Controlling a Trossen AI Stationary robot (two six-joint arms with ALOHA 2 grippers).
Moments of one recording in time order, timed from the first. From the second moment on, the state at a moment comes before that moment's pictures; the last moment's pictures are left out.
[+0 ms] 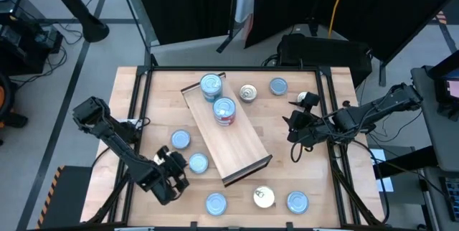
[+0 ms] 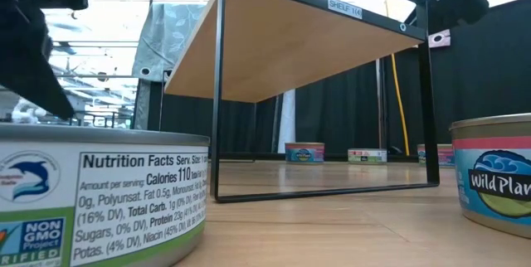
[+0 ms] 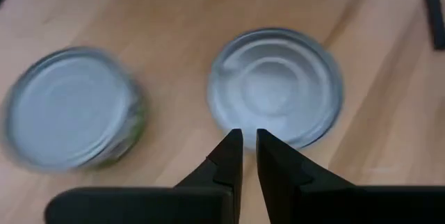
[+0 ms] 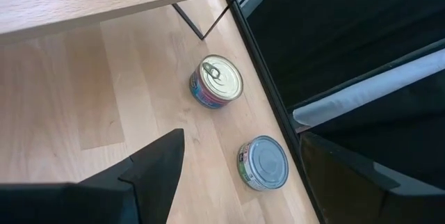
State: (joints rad) left arm -0.80 1.61 0.89 -0.73 -0.65 -1.36; right arm 0.37 1.01 0.86 -0.86 0.91 0.27
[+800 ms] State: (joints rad) left arm -0.82 1.72 0.89 -0.65 -0.46 -1.42; right arm 0.37 1.01 0.86 -0.86 0.91 0.27
